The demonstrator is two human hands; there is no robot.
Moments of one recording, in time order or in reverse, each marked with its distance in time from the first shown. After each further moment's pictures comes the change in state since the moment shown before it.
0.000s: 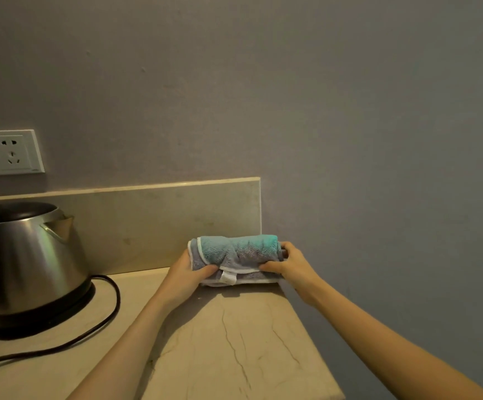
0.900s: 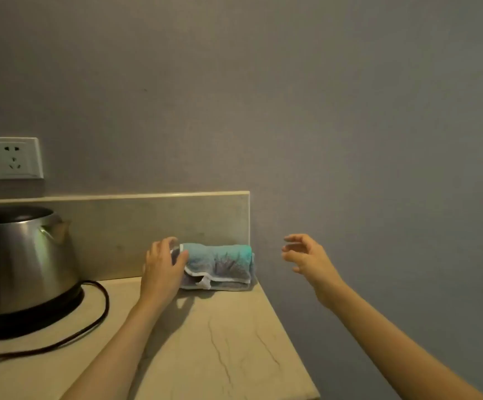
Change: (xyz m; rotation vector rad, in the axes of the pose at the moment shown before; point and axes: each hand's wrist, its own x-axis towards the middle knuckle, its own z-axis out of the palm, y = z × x) left_hand -0.001 0.023 -0.004 0.417 0.471 0.044; right_hand -0.042 -0.051 -0.042 -0.162 0.161 -0.143
